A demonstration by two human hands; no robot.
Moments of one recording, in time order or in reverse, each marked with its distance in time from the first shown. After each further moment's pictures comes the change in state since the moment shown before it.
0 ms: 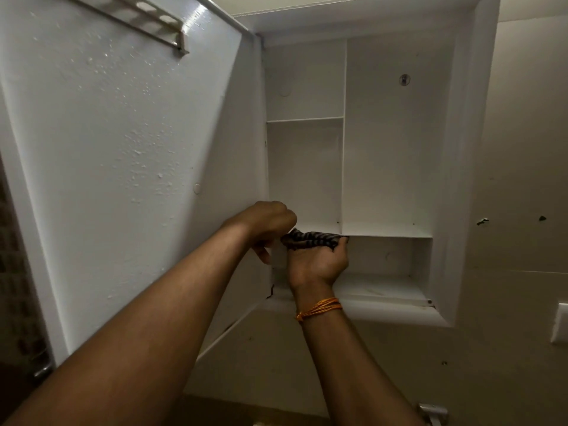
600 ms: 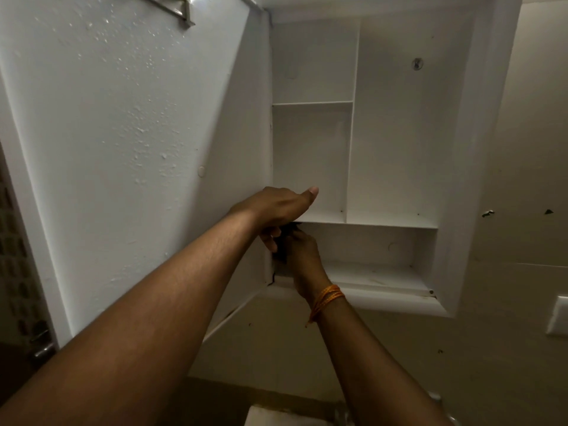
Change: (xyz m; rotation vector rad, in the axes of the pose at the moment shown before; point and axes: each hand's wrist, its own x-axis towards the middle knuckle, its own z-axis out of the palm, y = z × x) left_hand -0.005 0.002 0.005 0.053 -0.011 0.055; right_hand -0.006 0.006 -0.023 -1.351 -0.188 0.070
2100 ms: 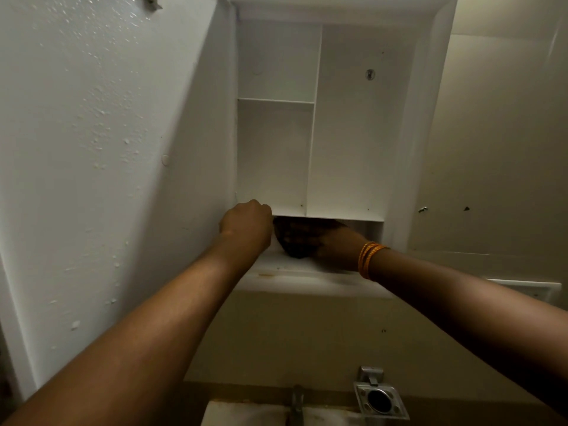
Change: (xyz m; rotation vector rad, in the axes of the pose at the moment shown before) left_hand 0.003 -0.010 0.055 0.705 0.303 0.182; right_hand 0.024 -0.032 -0.168 -2.220 -0.503 -0.941
